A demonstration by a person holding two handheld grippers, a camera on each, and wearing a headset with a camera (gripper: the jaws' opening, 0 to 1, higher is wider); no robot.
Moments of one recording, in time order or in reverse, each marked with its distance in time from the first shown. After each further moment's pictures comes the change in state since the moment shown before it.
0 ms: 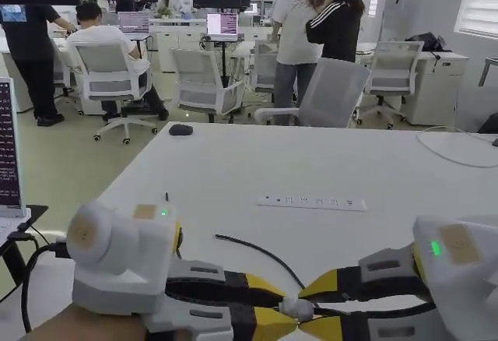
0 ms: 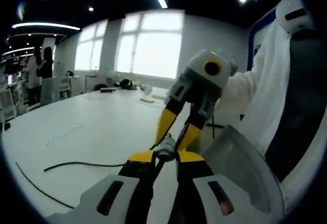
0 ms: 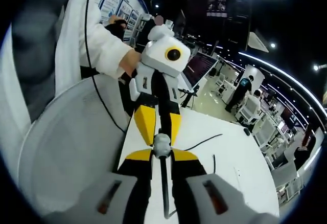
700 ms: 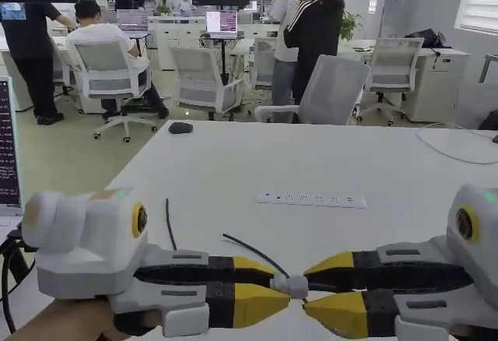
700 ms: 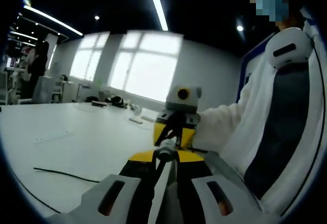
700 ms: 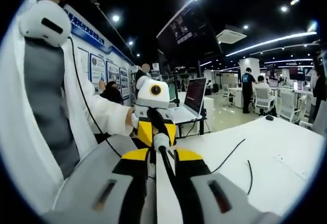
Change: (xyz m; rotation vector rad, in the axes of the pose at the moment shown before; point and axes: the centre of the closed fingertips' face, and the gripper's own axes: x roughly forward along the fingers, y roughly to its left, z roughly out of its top) left arm -0.026 -0.012 0.037 -0.102 -0.209 -0.095; right arm -0.030 -0.010 0.045 0.496 -0.459 0.138
